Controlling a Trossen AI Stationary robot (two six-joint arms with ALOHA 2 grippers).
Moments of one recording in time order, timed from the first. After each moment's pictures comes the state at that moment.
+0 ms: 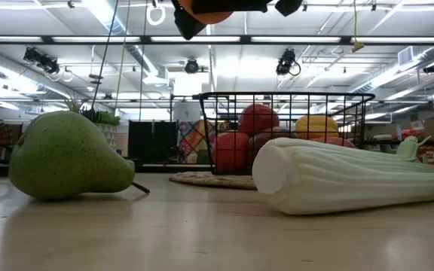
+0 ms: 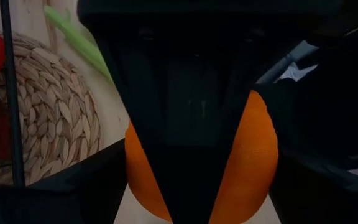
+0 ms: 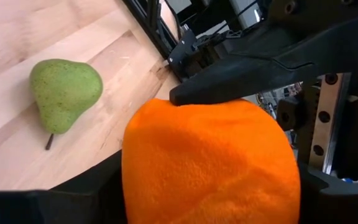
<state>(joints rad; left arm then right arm) -0.03 1.55 1.35 -0.51 0.47 -0.07 0.35 1.70 1.29 -0.07 0.48 -0.79</state>
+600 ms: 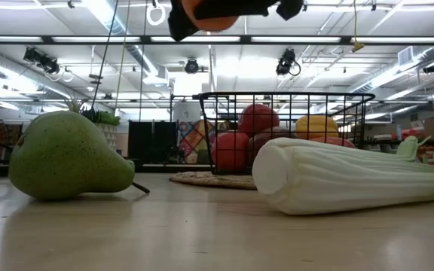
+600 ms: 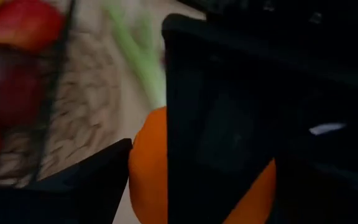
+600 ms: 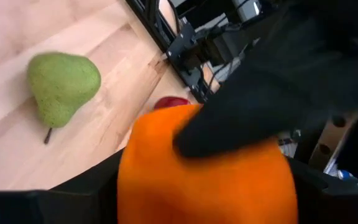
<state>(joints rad) -0.04 1.55 1.35 -0.47 0.28 -0.37 0.37 1.70 1.29 -0.08 0.49 -0.78</state>
